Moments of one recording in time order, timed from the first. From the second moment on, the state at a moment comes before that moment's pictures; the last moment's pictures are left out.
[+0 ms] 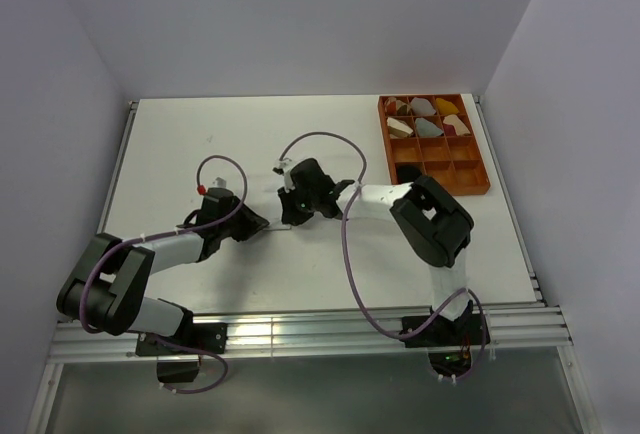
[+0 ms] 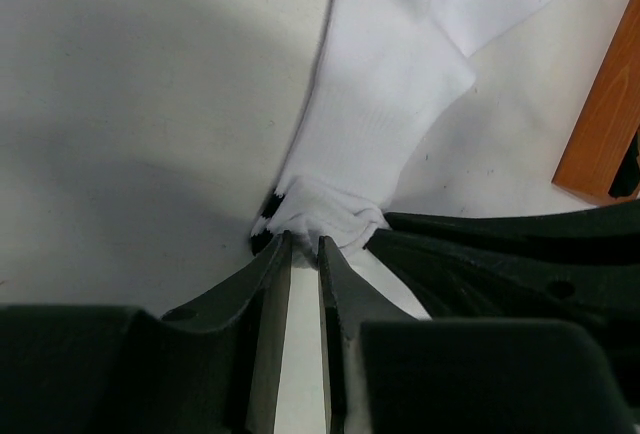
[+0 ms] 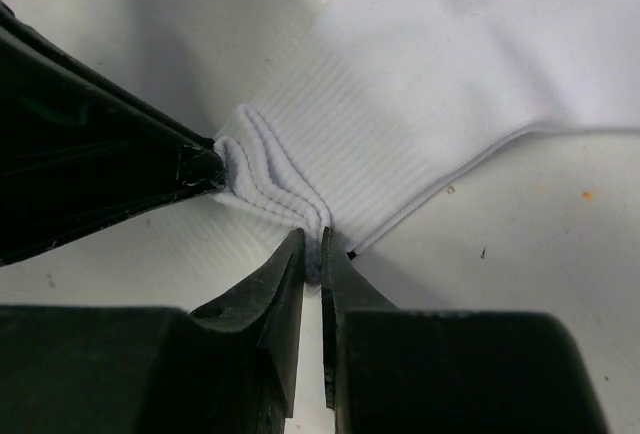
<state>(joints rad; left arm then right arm) -0.39 1.41 0.45 0.24 0.11 -1.06 0.81 1.95 1.17 0.01 -0.21 0.21</state>
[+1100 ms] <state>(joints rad) -0.39 1.53 0.64 0.08 0.12 -0.90 1.00 1.74 1.04 0.08 0.01 -0.23</state>
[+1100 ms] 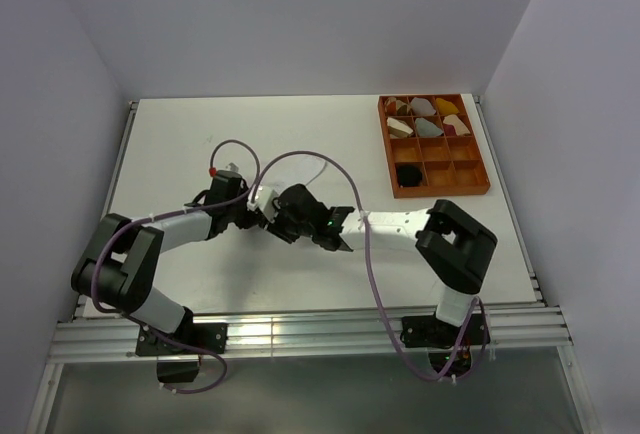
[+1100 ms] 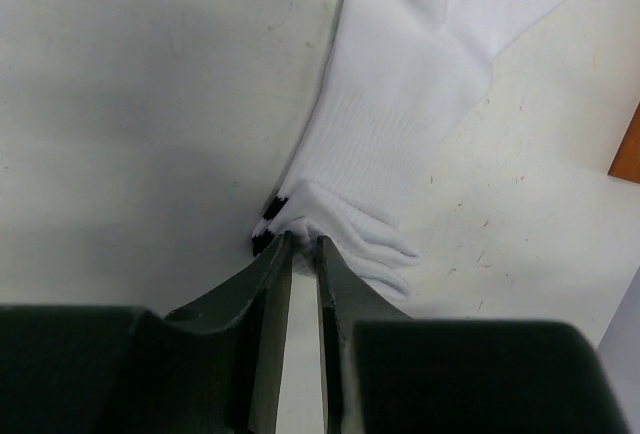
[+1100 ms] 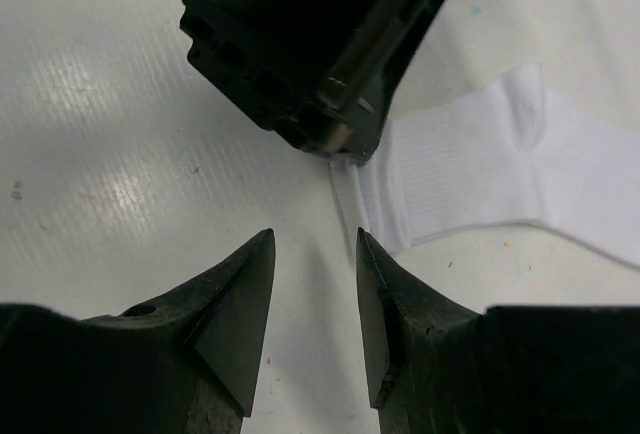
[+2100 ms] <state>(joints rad) -0.39 1.54 0.65 0.06 0.13 -0.88 0.99 1.98 1.08 0.25 0.15 -0.33</state>
